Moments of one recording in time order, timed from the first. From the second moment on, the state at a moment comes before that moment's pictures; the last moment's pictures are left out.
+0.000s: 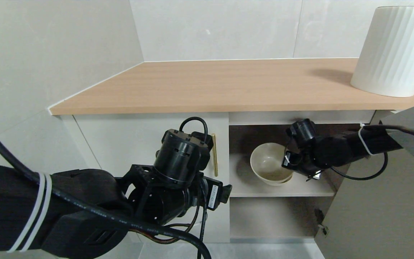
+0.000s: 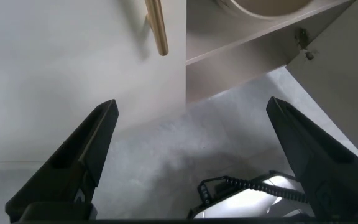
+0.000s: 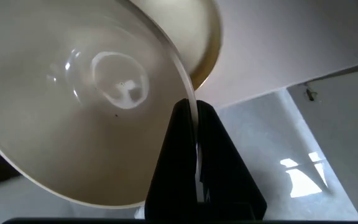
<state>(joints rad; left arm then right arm) -0.80 1.81 -0.97 -0.21 0.33 -0.23 0.36 2.20 -1.42 0.08 -0.30 0.68</state>
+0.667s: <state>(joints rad) -0.80 1.81 -0.97 -0.21 0.33 -0.23 0.32 2.32 -1.52 0.07 -0.33 0.71</state>
